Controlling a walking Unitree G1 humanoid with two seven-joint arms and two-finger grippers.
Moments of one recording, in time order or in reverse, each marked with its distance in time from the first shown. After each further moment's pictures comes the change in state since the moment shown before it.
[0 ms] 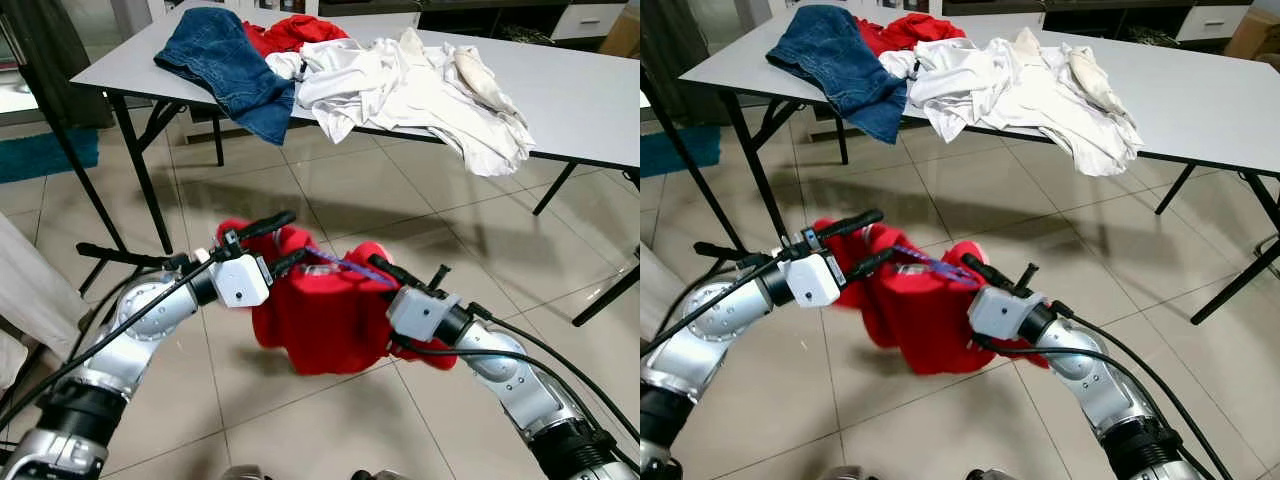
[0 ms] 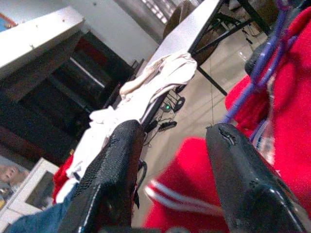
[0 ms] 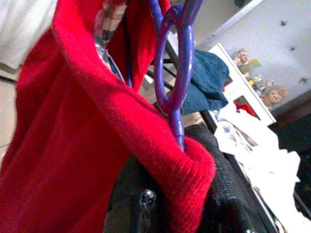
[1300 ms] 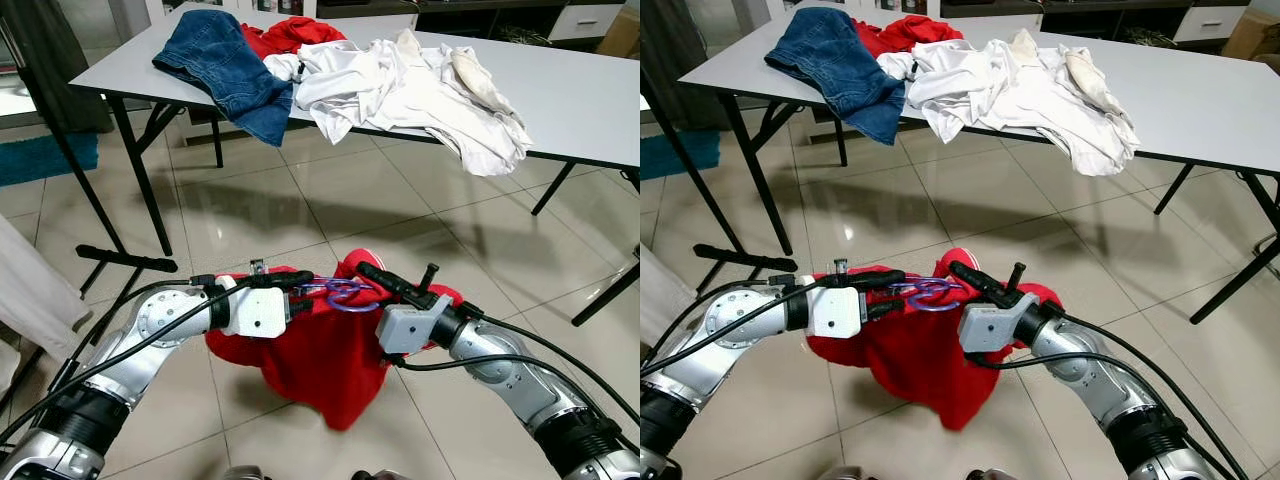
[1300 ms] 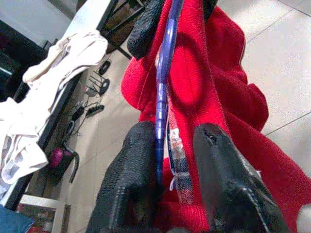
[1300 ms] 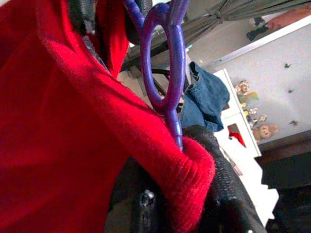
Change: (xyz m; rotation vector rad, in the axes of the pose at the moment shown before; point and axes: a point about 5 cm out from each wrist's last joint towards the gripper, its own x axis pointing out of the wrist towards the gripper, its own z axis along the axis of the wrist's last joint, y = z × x) left arm 0.002 -0.034 -0.005 -0.077 0.101 -0.367; right arm 0.004 0.001 0.005 -0.236 -0.040 0.067
